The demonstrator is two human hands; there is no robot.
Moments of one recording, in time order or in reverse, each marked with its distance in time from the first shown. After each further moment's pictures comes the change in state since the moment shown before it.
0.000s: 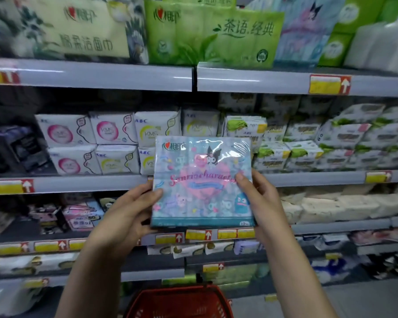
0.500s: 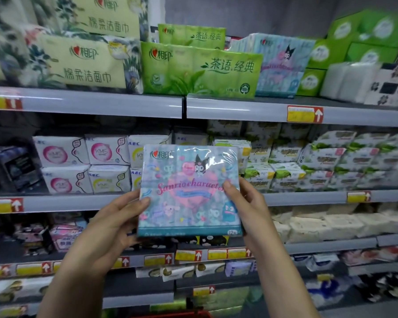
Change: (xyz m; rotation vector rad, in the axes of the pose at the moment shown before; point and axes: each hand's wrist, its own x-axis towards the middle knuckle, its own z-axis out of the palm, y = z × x) left_hand -0.010 0.027 0.014 0.025 -0.020 0.049; right_hand -0.001 -0.033 0.004 -0.007 -0.052 -0.024
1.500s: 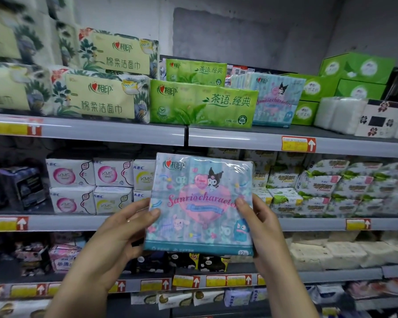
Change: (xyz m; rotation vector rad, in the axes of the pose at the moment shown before) left_hand -0.009 0.025 0.026 -0.013 0.009 0.081; right_hand -0.014 -0.037 -0.004 0.053 -0.004 -0.082
